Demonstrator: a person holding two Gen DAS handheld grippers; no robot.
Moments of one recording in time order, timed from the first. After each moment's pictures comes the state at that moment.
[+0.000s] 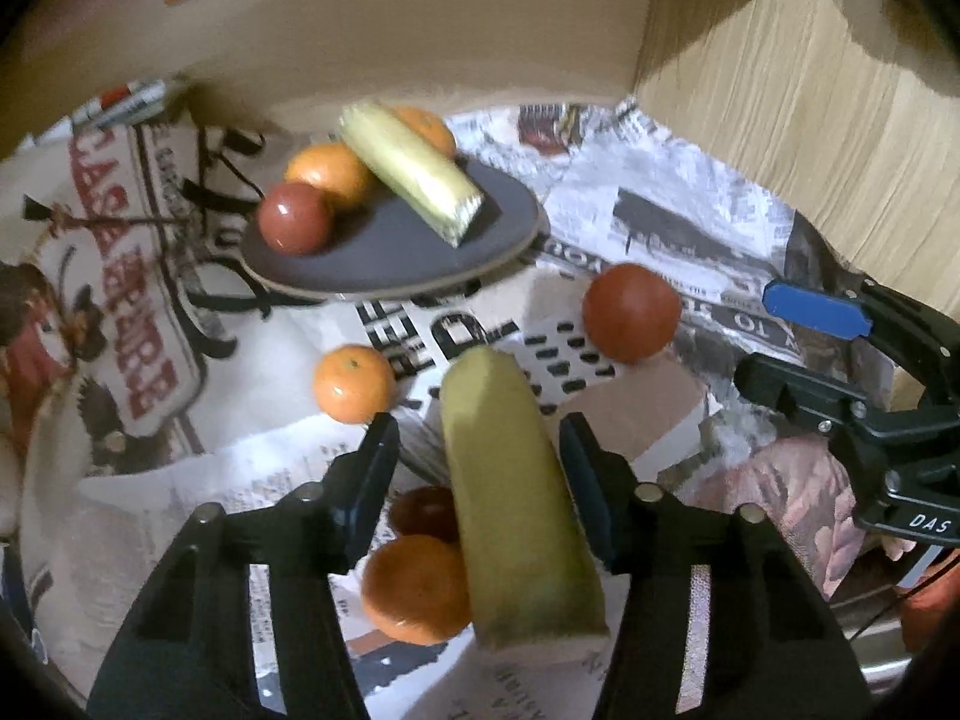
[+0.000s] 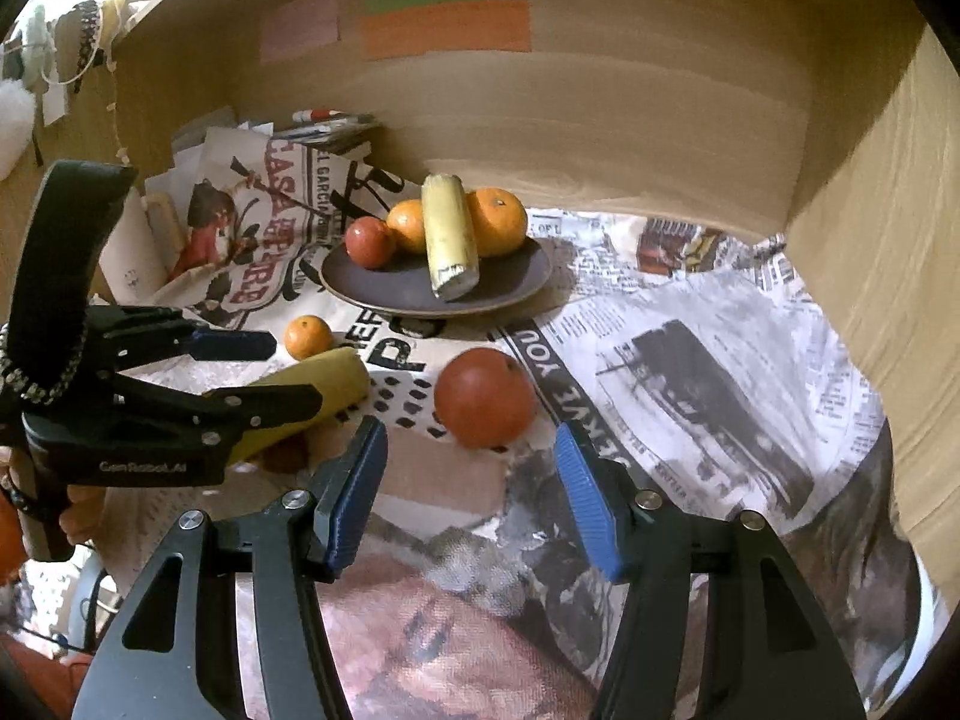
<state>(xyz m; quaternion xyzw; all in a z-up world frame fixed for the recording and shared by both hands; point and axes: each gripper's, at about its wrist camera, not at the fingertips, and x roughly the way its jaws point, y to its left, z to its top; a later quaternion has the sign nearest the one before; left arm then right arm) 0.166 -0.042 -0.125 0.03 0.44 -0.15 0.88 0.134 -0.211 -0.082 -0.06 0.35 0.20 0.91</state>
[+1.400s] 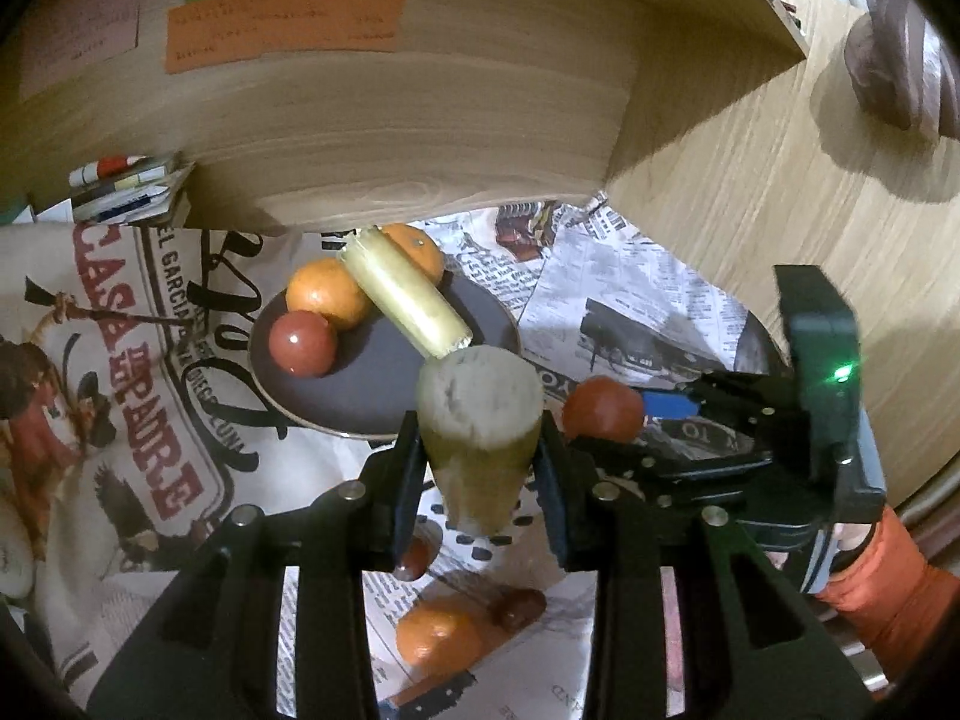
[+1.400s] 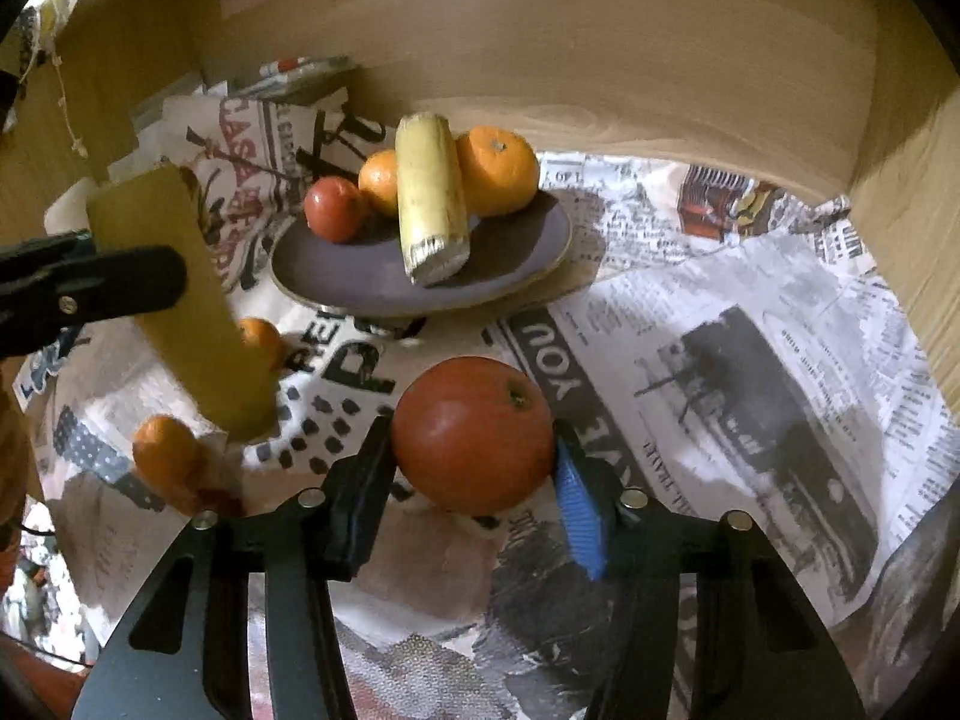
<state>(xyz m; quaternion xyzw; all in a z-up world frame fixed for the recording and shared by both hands) 0.179 -0.024 -0.063 -0.02 0.37 -0.19 0.91 0.201 -0.195 -0.101 -0.05 0.41 0.23 0.88</state>
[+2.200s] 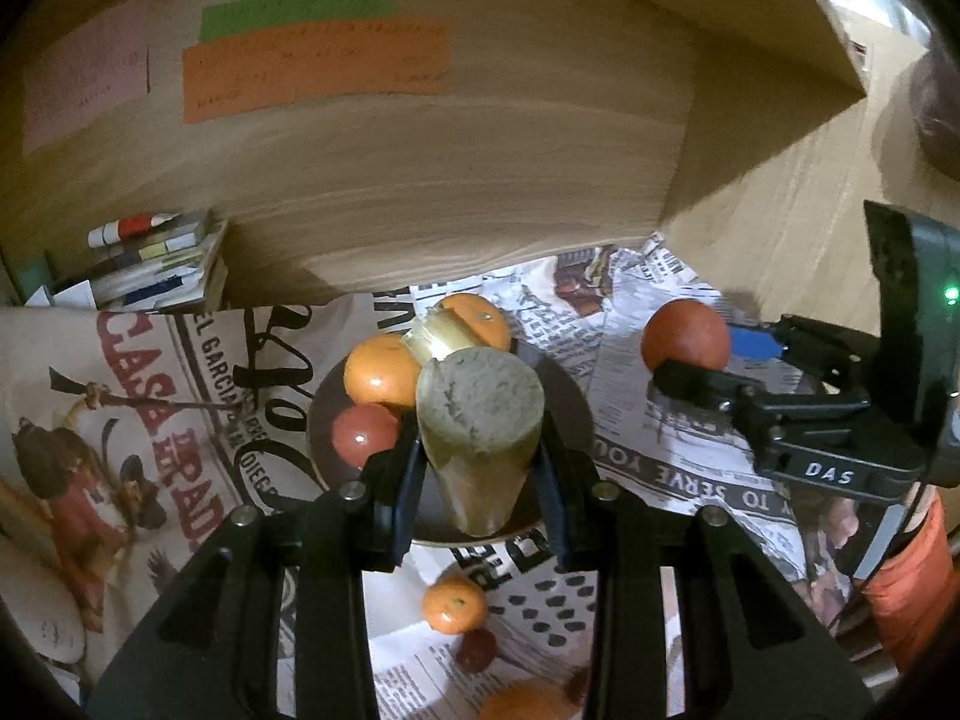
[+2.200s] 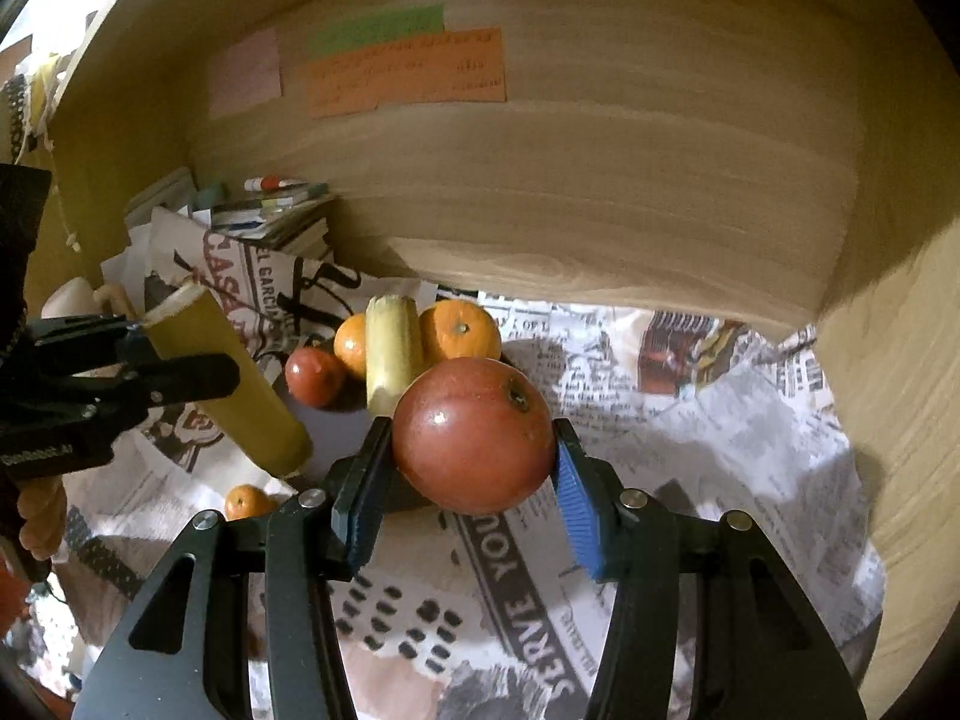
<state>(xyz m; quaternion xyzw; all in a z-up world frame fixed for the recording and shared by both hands) 0.228 -0.012 -0.051 0.00 0.36 -0.15 0.92 0.245 -0.197 -0.039 -0.05 0.33 0.22 0.92</state>
